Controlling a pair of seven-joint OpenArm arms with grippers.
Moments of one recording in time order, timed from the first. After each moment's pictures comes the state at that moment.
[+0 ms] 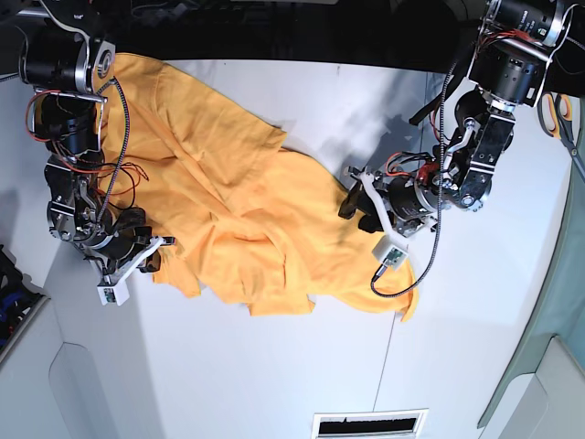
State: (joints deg) left arm -8.5 -18.9 17.6 63.9 -20.4 -24.9 26.6; right arm 24.8 9.6 9.6 39.4 2.8 30.8 -21.9
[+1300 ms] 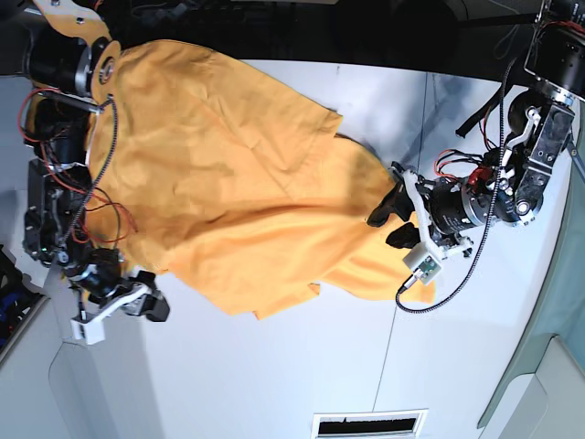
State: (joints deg) left arm -6.0 -30.6 17.8 83.4 -26.7 -25.9 31.2; right arm 24.8 6.4 15.5 52.8 21.4 33.7 -36.2
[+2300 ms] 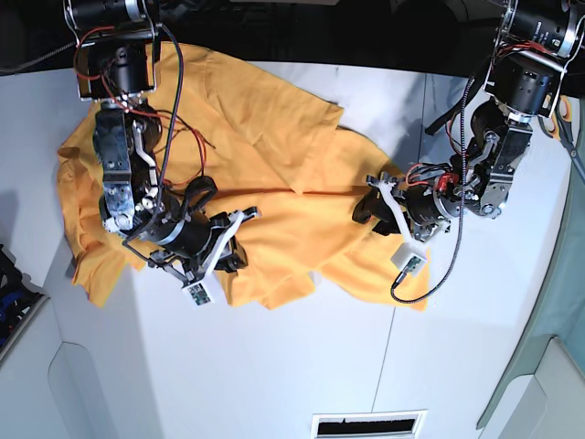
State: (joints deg) left arm -11.4 -20.5 17.3 59.9 -26.6 -27.5 28.5; right arm 10.2 1.3 -3.6 75.7 8.3 31.6 -38.2
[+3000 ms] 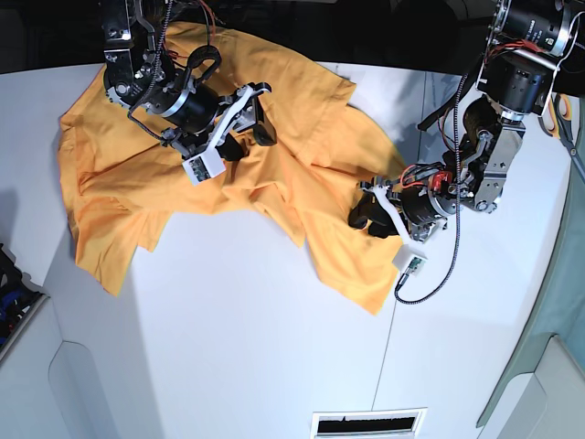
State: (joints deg) left arm -11.5 -19.1 17.3 58.1 -27.2 -27.6 27.3; right arm -14.6 1.3 -3.5 88.9 15.1 32.9 -36.5
